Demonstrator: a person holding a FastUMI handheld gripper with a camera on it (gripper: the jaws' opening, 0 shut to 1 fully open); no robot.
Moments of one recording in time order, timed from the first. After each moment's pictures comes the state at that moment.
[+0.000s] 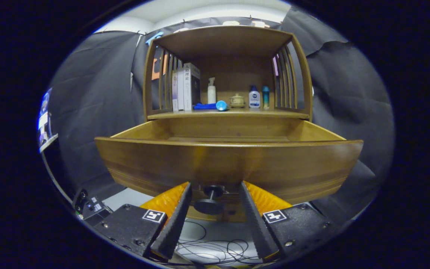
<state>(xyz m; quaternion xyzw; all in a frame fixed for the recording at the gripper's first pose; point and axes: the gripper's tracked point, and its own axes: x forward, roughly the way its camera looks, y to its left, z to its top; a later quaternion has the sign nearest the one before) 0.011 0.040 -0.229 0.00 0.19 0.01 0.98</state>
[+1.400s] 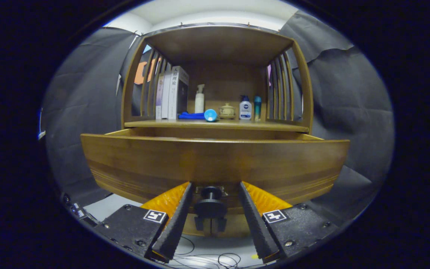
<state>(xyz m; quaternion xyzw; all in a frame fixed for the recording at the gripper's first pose) 0.095 0.028 -0.225 -0.01 0.15 -0.04 0.99</state>
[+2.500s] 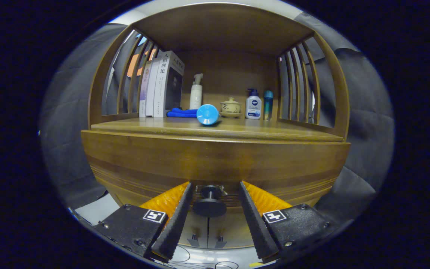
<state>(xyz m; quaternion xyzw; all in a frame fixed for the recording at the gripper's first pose) 0.221 0.019 -0.233 -0.01 0.17 -0.04 0.98</state>
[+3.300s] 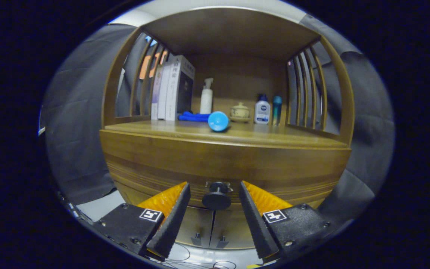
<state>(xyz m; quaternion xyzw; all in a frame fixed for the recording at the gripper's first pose) 0.183 0.031 -0.213 -0.04 0.14 0.01 0.99</state>
